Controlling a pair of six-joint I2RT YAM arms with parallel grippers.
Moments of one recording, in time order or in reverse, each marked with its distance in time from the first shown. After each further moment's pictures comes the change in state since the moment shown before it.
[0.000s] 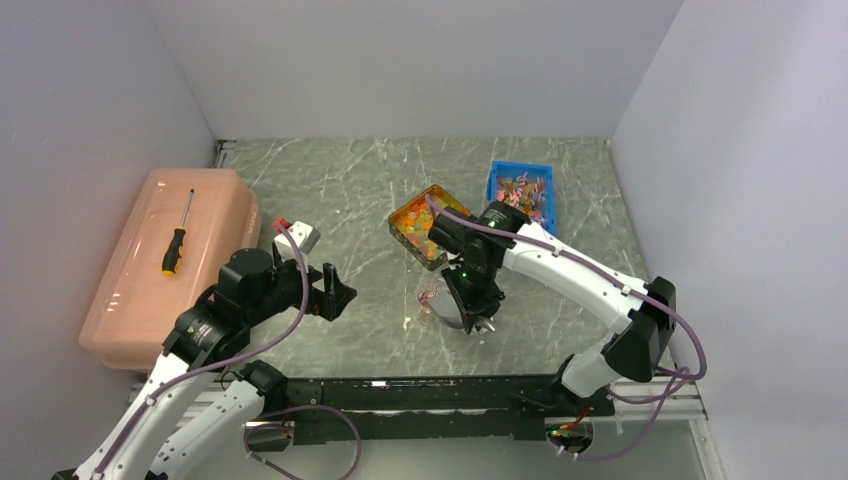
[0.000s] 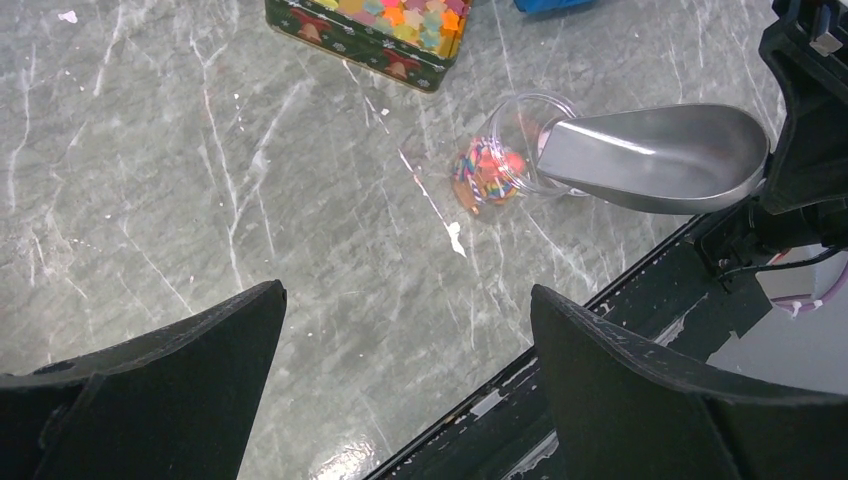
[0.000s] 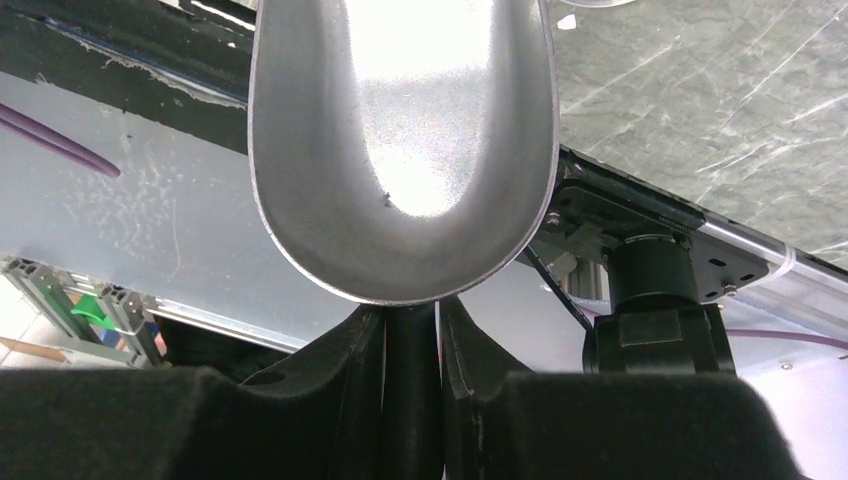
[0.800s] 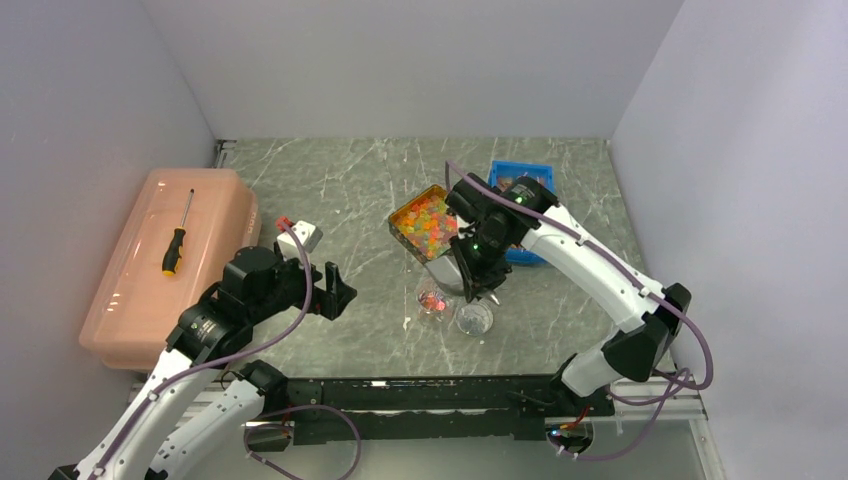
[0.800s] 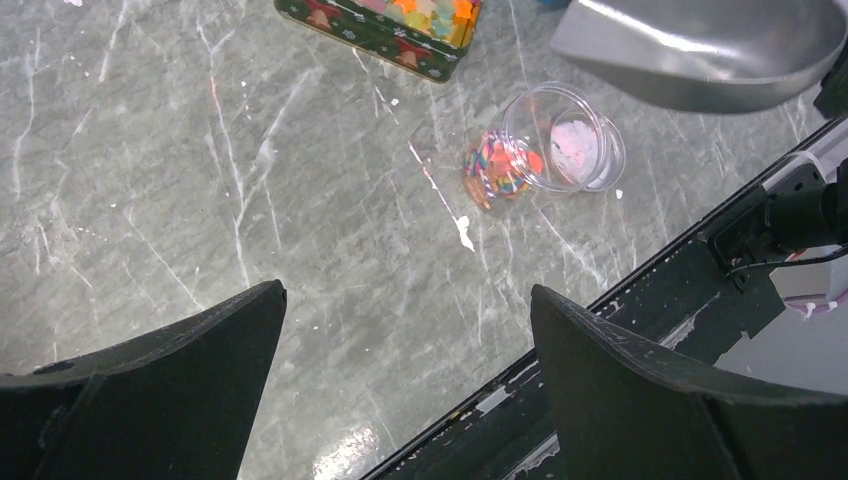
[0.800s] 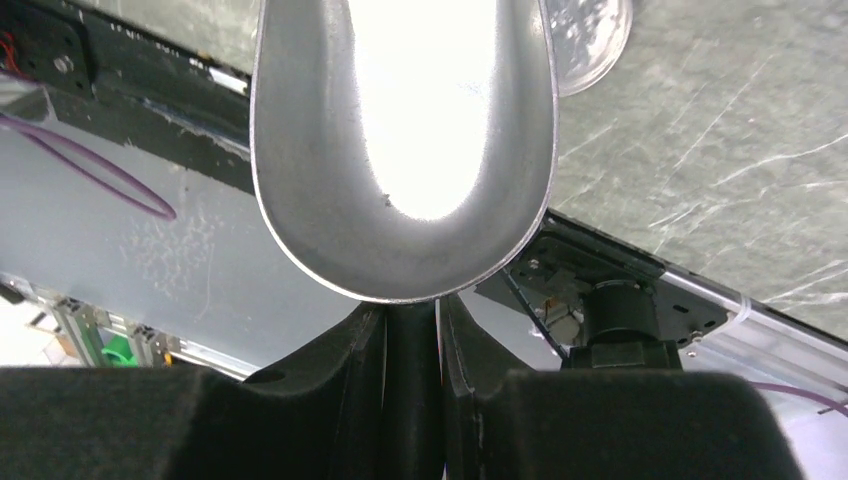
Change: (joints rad) left arm -0.006 0.020 0.000 -0.007 -0.019 0.000; right arm -0.101 -0.009 0.148 -0.010 0.020 -0.082
